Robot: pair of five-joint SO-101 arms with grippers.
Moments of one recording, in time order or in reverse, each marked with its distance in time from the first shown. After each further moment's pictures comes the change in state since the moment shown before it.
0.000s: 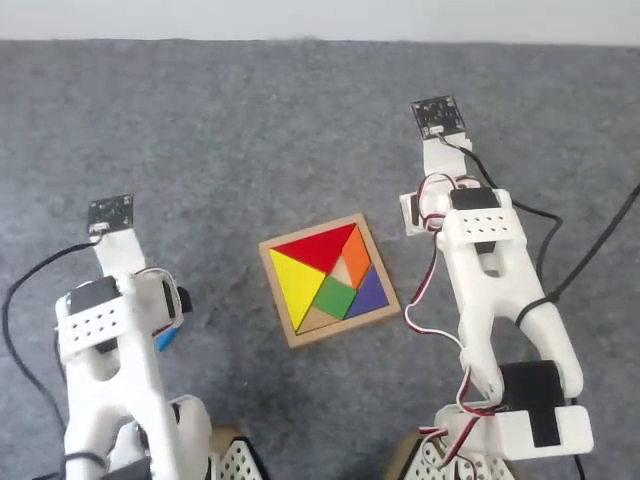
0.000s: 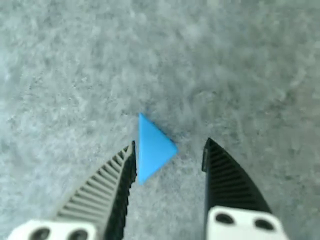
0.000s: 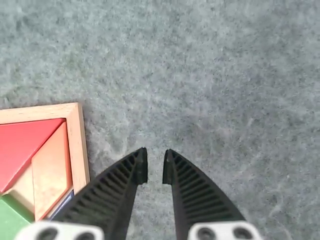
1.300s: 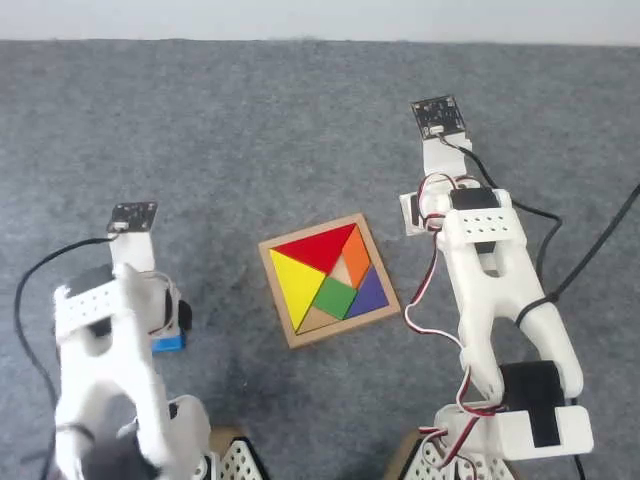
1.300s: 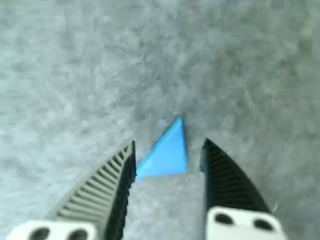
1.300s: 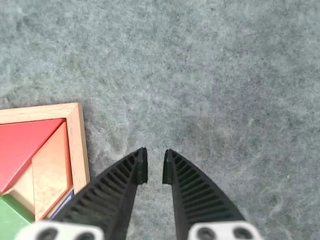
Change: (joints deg) left arm -1.9 7.3 -2.9 2.5 -14.6; right arm 0.1 0.0 0.0 0.0 0.0
